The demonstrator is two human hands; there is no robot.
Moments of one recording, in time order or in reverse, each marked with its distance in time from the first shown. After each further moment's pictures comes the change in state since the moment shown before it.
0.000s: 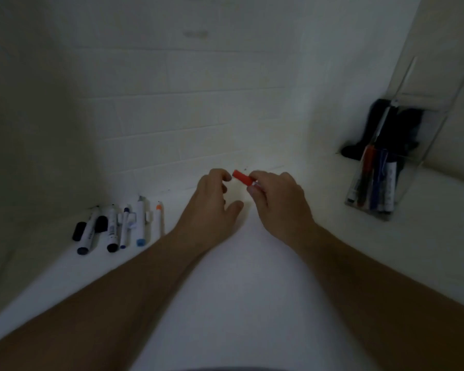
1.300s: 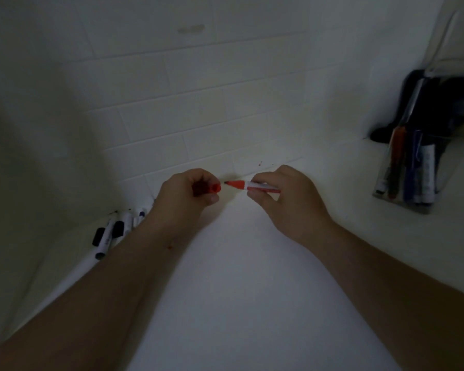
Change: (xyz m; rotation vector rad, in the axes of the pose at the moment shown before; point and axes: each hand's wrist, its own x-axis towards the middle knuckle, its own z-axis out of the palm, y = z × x) left_hand 0.015 -0.029 -0.047 -0.027 0.009 -0.181; right_hand 0.000 0.002 0.005 0.358 -0.014 0.072
